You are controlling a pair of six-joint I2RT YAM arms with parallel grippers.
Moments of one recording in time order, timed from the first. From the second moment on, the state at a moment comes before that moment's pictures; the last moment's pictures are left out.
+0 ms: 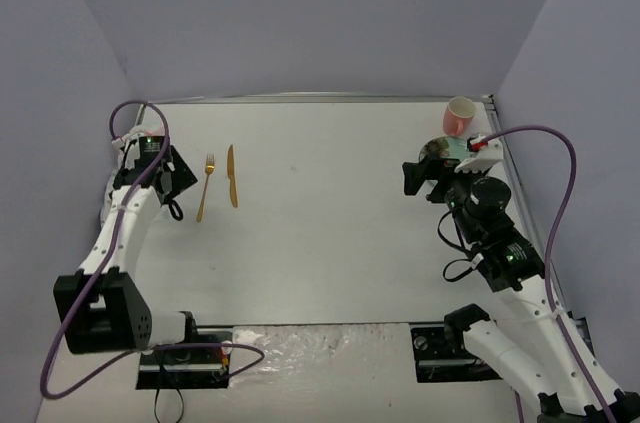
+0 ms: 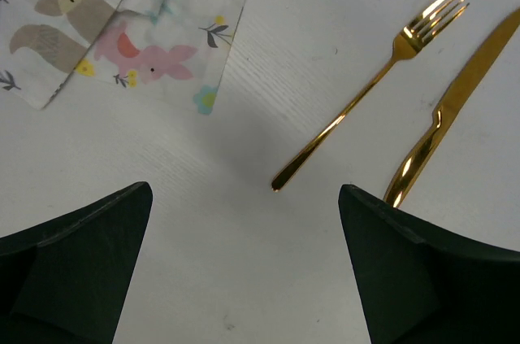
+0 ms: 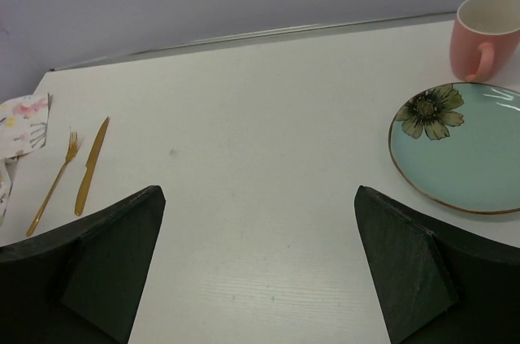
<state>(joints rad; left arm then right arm) 0.06 1.32 1.07 -0.67 -0.33 -0.54 0.38 0.71 0.81 -0.24 0.17 0.32</state>
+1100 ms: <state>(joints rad) 0.15 2.12 1.80 -0.55 -0.28 -0.35 0.38 0.85 0.77 -0.22 0.00 0.33</state>
